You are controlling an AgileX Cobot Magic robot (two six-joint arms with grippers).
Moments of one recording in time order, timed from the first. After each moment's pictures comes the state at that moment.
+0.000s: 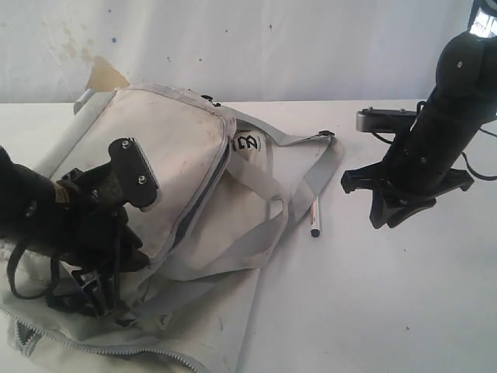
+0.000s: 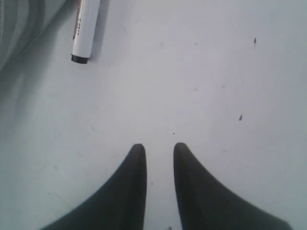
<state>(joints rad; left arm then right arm) -0.61 1.43 -0.78 -0.15 0.50 0.70 0.19 1.83 -1.26 0.21 0.99 -0.14</state>
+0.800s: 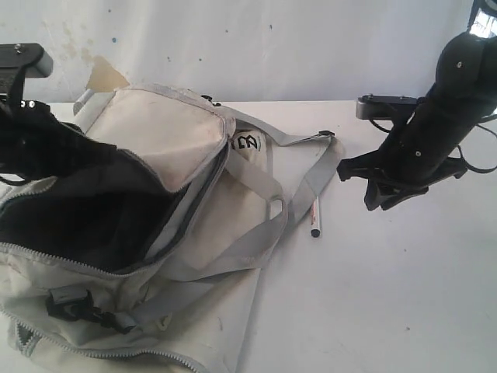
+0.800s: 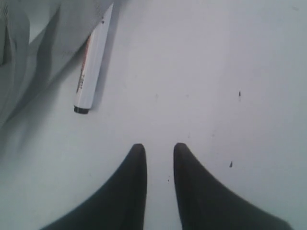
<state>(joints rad) -0.33 1.34 -0.82 -0.48 0.31 0.36 0.19 1.83 -1.26 0.21 0.85 -0.14</state>
